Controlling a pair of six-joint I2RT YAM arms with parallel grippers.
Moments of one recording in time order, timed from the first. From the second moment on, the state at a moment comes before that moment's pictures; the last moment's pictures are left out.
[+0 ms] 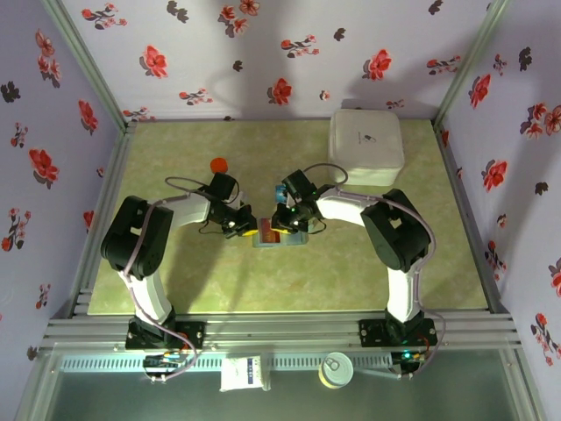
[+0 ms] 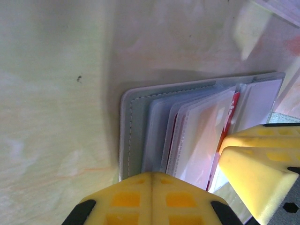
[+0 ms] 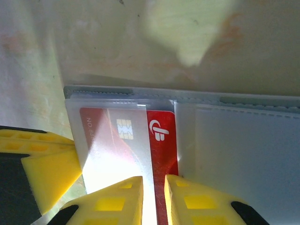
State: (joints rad) left arm -0.45 1.82 0.98 -0.35 0.55 -0.67; right arm 0.68 1.95 1.21 -0.38 -0.41 0.78
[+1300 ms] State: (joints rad) left arm -0.50 1.83 1.08 -0.42 0.53 -0.65; right arm 0.65 1.88 1.11 -0.26 -0.45 0.83
